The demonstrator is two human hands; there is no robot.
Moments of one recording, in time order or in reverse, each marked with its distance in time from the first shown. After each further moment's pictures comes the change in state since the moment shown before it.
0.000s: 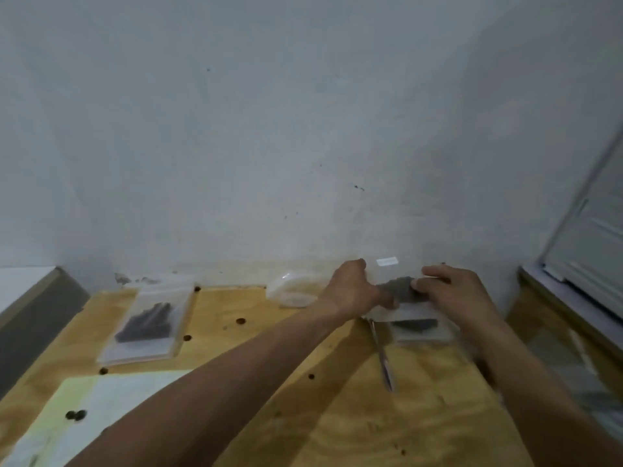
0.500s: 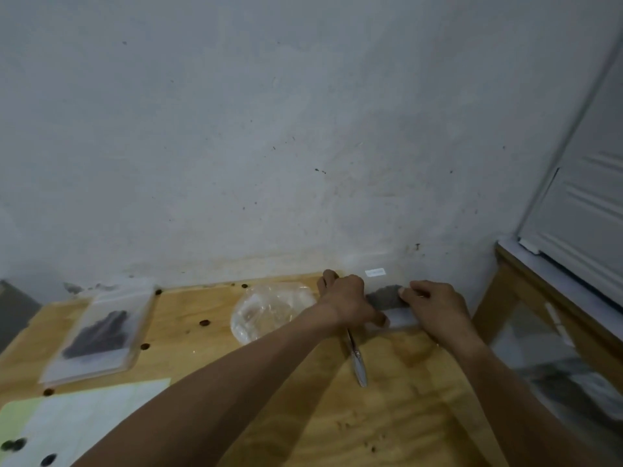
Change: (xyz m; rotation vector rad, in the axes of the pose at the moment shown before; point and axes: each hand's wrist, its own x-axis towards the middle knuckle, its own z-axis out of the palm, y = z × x) left_hand 0.026 -0.003 0.056 0.510 -0.178 -0.061; right_hand 0.006 0.059 -0.002 -0.178 -0.005 0.112
